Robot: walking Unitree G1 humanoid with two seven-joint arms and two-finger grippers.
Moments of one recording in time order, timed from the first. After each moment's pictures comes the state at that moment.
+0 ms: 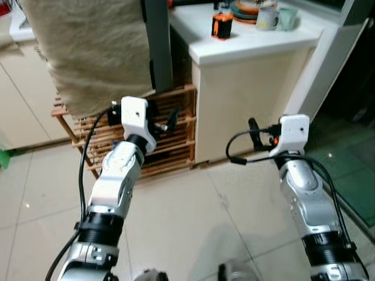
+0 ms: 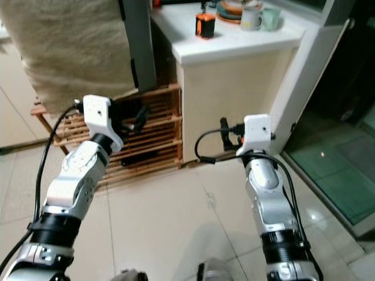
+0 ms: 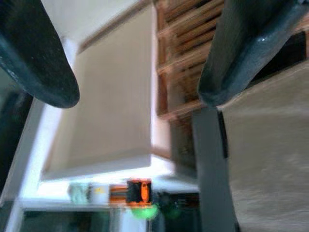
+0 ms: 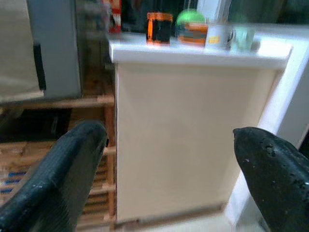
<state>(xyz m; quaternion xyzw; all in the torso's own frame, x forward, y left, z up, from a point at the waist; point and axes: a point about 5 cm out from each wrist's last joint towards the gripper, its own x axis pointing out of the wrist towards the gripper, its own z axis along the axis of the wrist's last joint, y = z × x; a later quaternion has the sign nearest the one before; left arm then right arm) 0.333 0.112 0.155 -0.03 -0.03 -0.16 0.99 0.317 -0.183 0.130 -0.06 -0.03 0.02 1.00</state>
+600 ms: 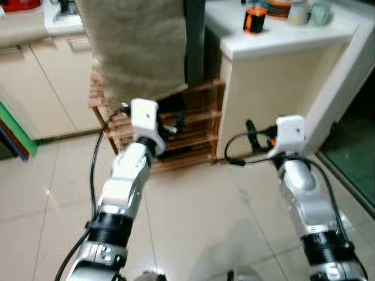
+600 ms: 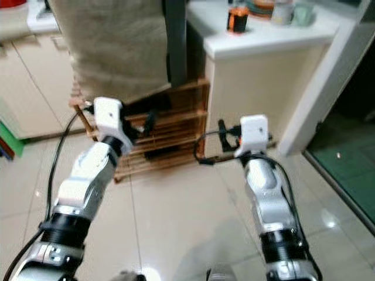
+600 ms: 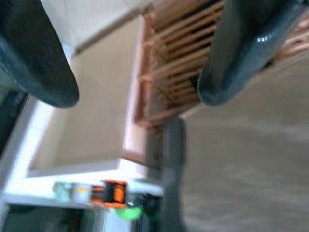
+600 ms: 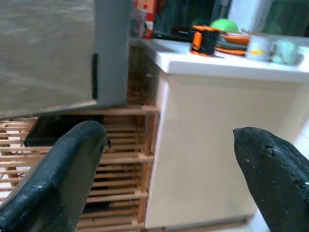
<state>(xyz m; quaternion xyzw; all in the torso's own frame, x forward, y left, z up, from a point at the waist) 0.334 0.109 0.153 -0.03 -0.02 -0.16 0.99 0.317 -0.177 0.130 -0.06 -0.03 0.03 1.00</state>
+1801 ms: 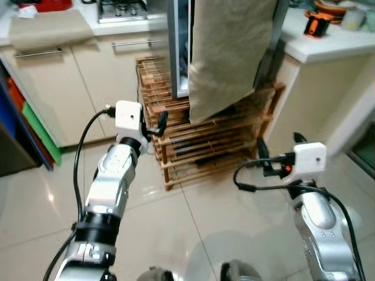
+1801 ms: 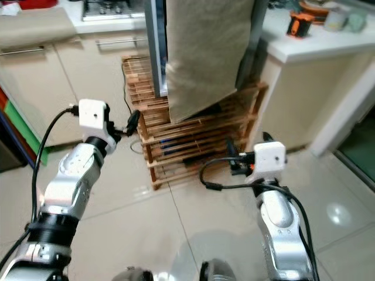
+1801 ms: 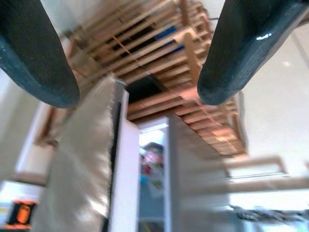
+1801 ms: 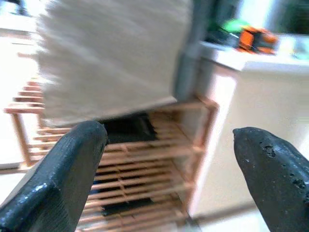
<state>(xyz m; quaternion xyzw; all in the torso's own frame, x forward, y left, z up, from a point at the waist) 0.336 0.128 0.142 -0.02 0.00 -0.12 0.99 0.256 -0.204 0.119 -0.06 -0.05 0.00 1.00</state>
